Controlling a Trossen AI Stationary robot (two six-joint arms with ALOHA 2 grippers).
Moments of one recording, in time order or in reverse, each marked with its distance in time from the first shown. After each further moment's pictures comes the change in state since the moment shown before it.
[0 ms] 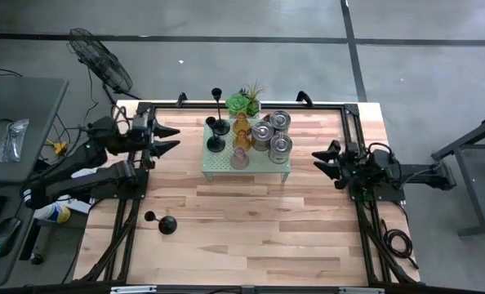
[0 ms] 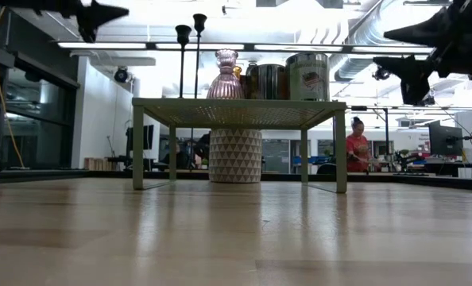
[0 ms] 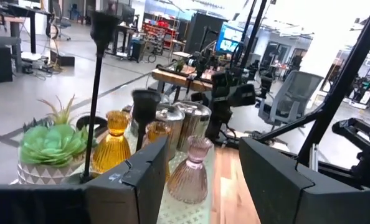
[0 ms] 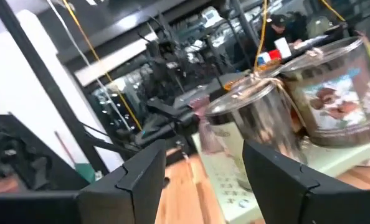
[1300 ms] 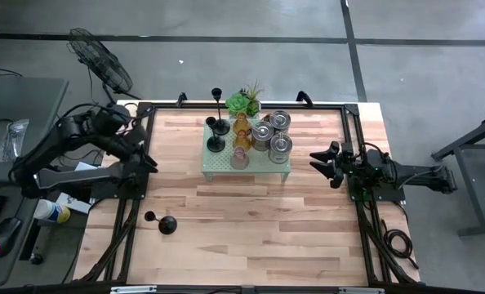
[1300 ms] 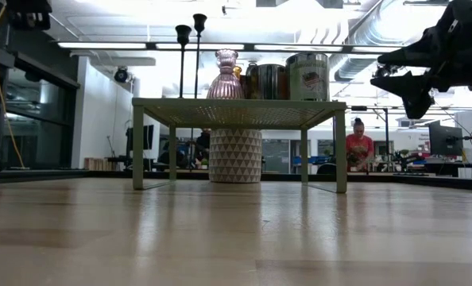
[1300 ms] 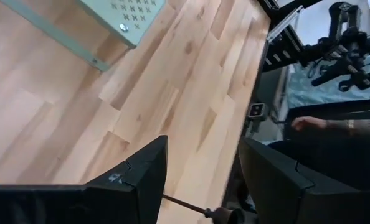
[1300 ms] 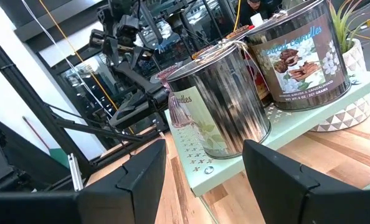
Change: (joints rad) left arm 0.000 0.298 0.575 -1.187 0.266 -0.164; right arm -0.054 0.011 -0.002 -0.139 0.002 0.024
